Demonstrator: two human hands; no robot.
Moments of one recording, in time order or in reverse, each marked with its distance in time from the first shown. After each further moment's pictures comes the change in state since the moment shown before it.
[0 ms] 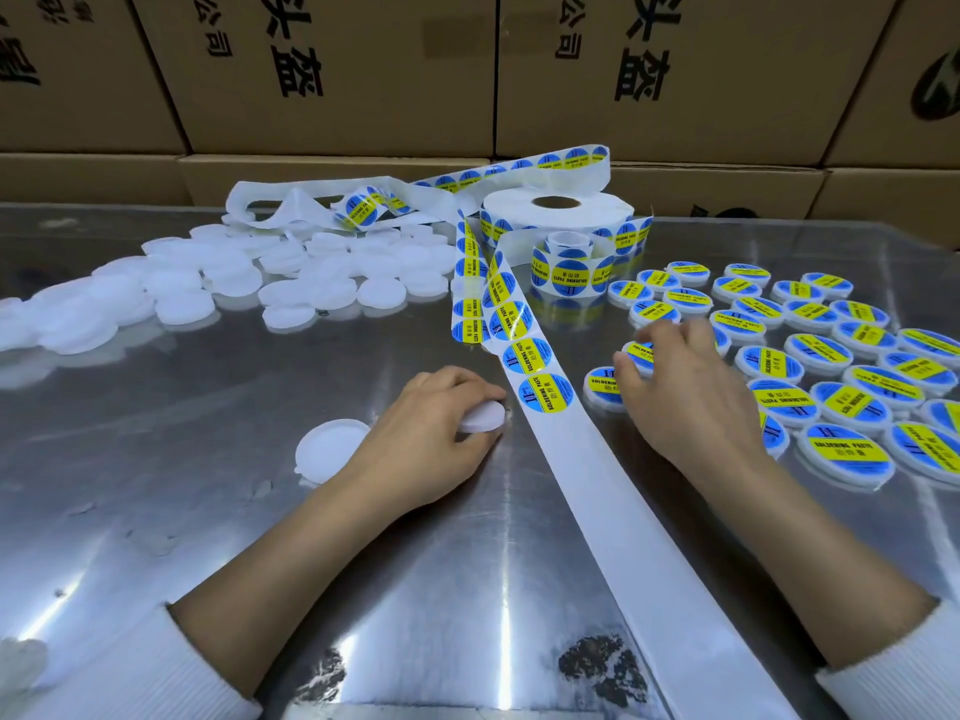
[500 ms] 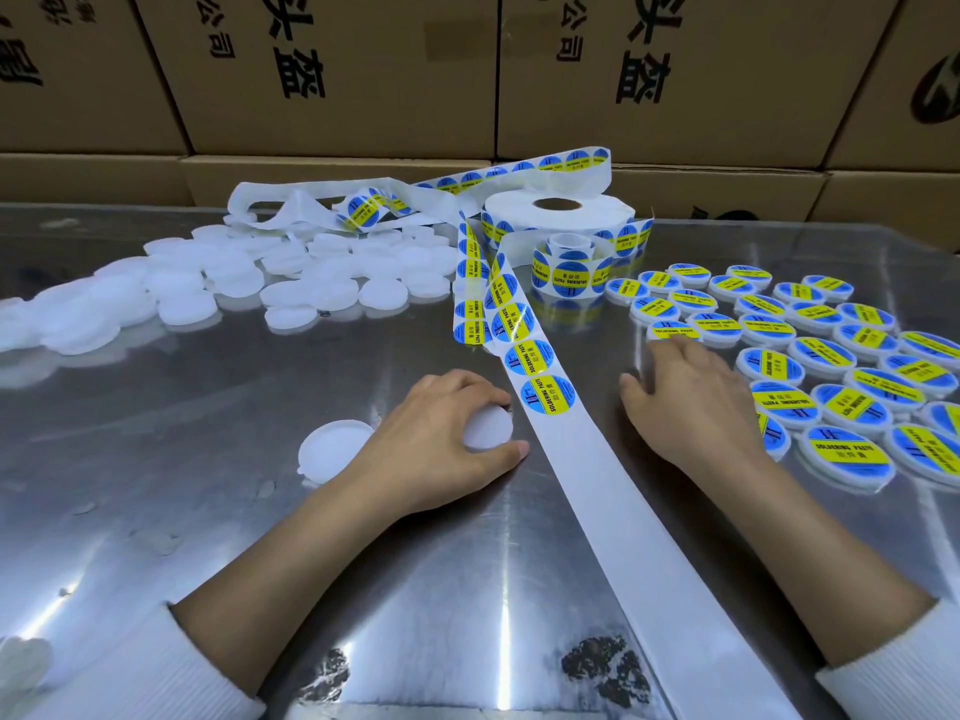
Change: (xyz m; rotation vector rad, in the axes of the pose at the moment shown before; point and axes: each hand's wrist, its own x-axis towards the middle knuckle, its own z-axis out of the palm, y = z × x) left_hand -0.001 0.002 0.001 0.014 -0.048 -0.009; right_hand 0.007 0.012 0.009 -0.124 -0.082 -0.011
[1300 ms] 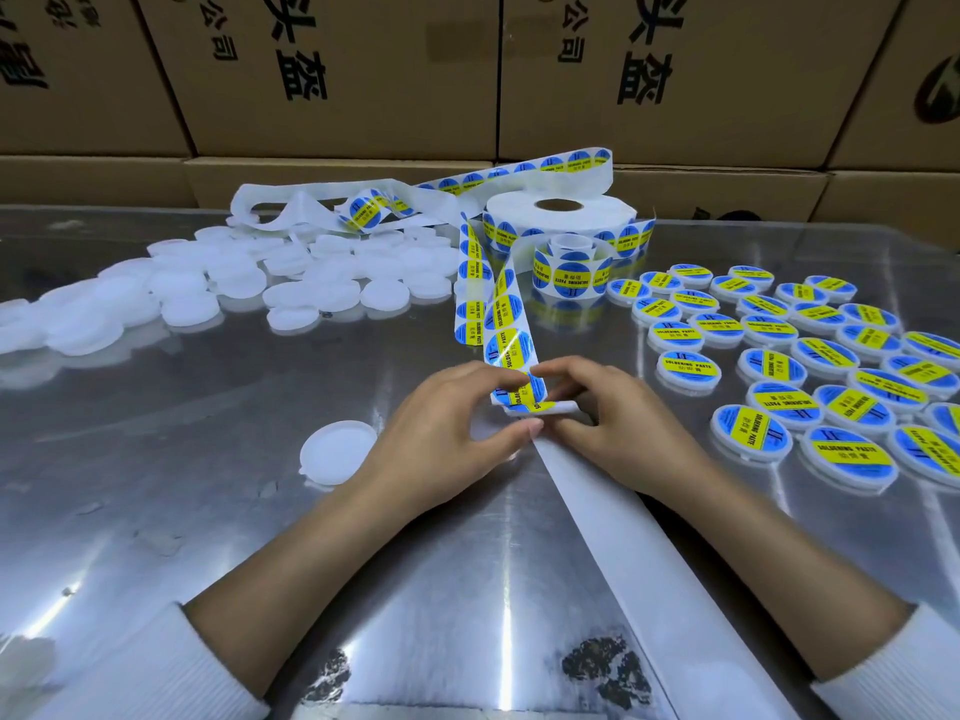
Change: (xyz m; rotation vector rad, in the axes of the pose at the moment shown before) left_hand -0.001 0.014 -0.004 -0.178 0.183 0.125; right_hand -0.011 -0.020 0.017 0.557 -0.150 -0.448
